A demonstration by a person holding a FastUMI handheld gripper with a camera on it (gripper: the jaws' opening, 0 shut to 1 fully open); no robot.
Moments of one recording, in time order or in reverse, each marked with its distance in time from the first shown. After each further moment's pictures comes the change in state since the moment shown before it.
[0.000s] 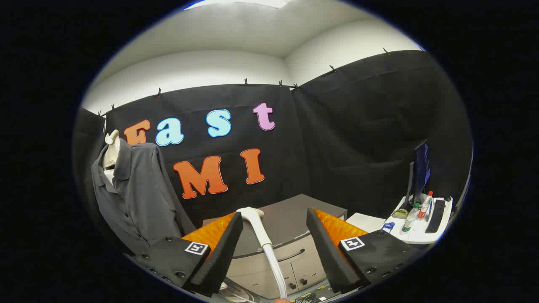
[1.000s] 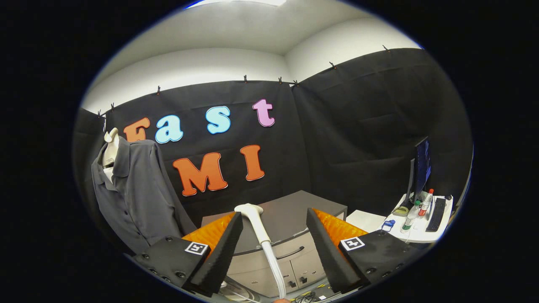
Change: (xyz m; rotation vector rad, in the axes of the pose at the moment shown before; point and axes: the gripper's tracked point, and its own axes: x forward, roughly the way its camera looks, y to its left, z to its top) arm 0.003 -0.004 -0.009 0.005 0.029 0.005
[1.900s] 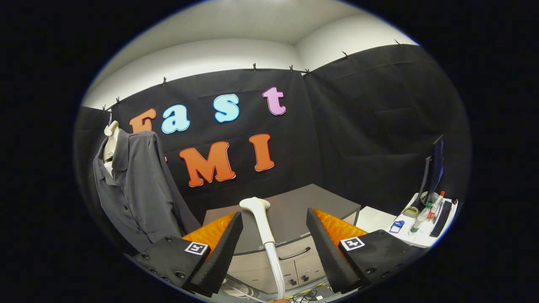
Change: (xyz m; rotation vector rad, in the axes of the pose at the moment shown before) arm 0.050 0.008 -0.015 -0.019 0.107 0.098
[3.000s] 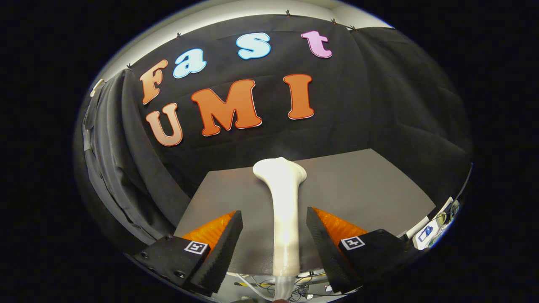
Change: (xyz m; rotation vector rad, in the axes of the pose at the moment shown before) arm 0.209 0.038 -0.124 -0.087 0.371 0.216
